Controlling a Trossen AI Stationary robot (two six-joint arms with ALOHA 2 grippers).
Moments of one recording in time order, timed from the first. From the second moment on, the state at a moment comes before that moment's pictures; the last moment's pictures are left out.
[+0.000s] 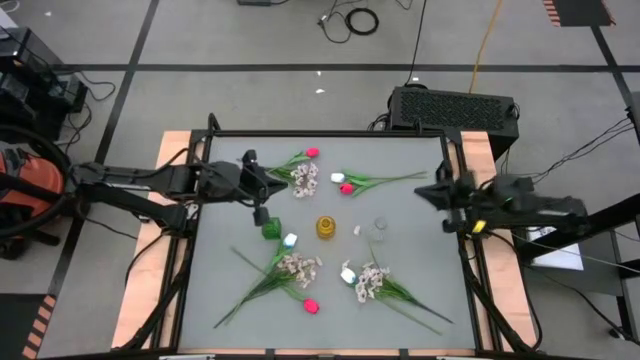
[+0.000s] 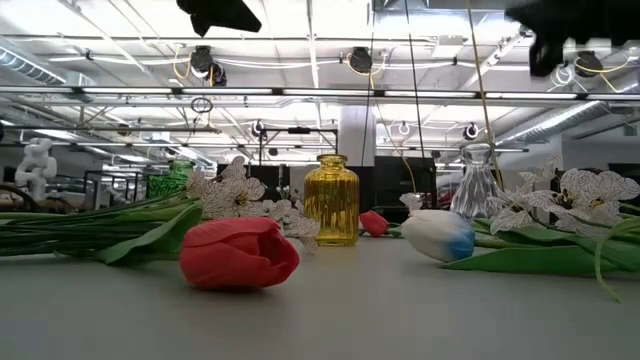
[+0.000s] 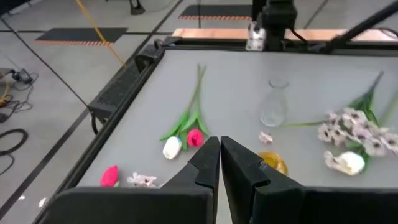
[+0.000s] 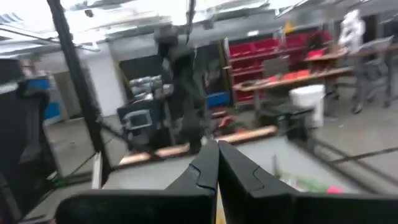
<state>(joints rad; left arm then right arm) -0.03 1.07 0.99 -0.37 -0.29 -0.02 -0.03 0.21 0.41 -0.05 0.08 0.21</state>
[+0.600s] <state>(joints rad) 0.00 1.07 0.97 -0.48 -0.29 -0.12 0.00 0.81 0.88 -0.45 0.26 0.14</state>
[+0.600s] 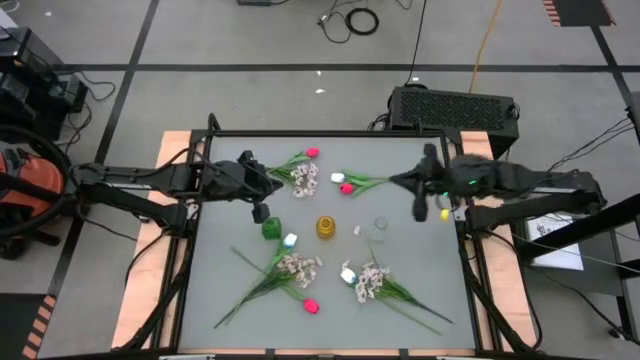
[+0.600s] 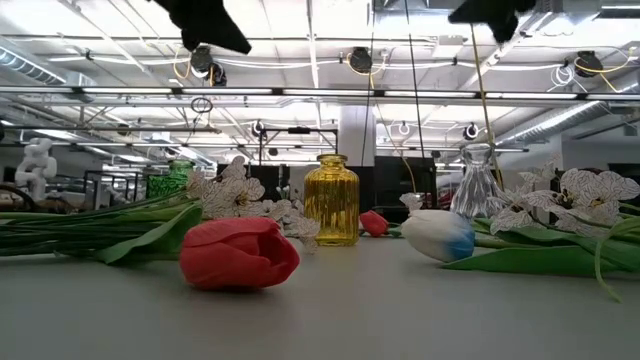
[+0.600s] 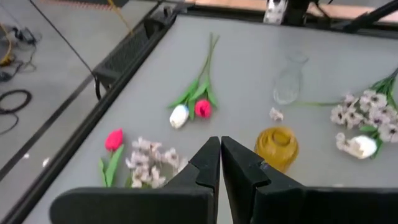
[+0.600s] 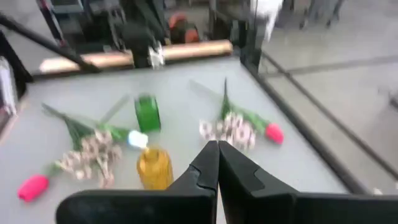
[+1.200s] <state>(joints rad) 0.05 1.11 0.93 -0.51 -0.46 -0.14 0.02 0.97 0.82 -0.25 0.34 0.08</state>
